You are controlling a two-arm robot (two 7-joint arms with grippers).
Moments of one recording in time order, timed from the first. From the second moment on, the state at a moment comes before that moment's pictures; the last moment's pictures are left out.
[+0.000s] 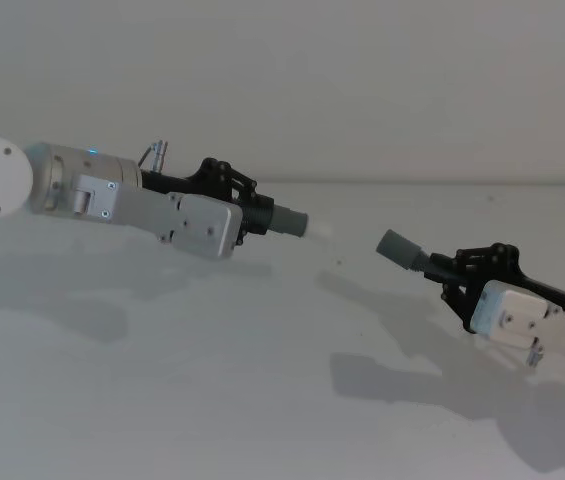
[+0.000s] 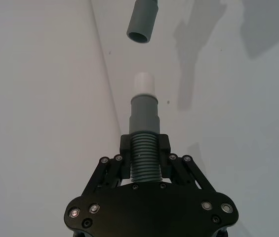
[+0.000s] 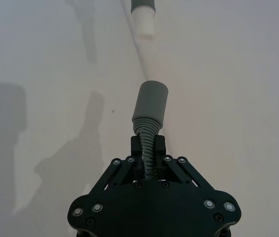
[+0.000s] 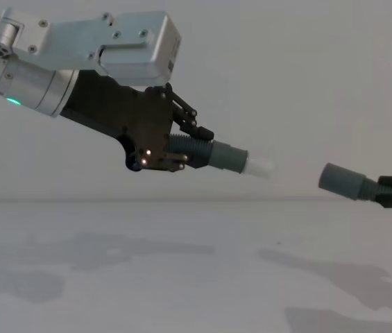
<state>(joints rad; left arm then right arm) -0.92 0.55 0.86 -1.33 0.21 -0.37 -0.80 0.25 0.70 -0.38 -1.61 -0.29 -0.24 0.44</state>
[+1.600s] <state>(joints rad) -0.92 0.55 0.86 -1.33 0.22 -0.38 -0.80 0.37 0.62 -0.46 -1.45 -0.30 -0.45 0.43</state>
